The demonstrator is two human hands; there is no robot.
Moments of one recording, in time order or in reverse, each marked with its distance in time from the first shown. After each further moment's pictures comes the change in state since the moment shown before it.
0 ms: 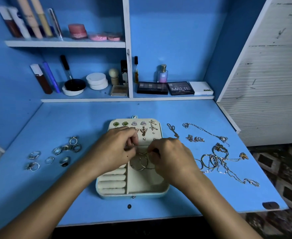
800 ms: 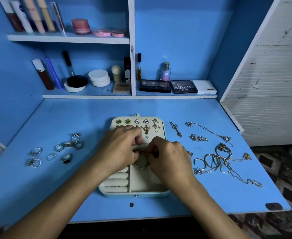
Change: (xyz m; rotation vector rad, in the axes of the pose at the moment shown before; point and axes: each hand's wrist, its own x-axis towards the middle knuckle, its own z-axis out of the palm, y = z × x) left_hand 0.001 0.013 0.004 0.190 0.004 -0.079; right_hand 0.000 -0.005 0.022 0.061 0.098 0.084
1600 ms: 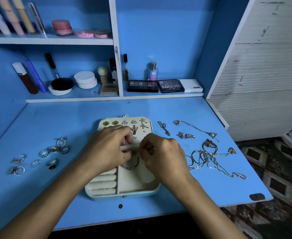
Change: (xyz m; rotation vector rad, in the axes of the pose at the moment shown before) left_hand 0.004 0.006 -0.005 -0.056 -0.054 -0.009; right_hand 0.000 0.017 -0.001 0.122 0.148 -0.053
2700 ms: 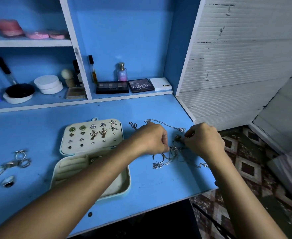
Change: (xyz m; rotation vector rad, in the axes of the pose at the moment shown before) left_hand 0.082 0.125 0.068 -0.131 -0.407 0.159; right_hand 0.012 0.125 -0.100 -0.247 0.059 0.609
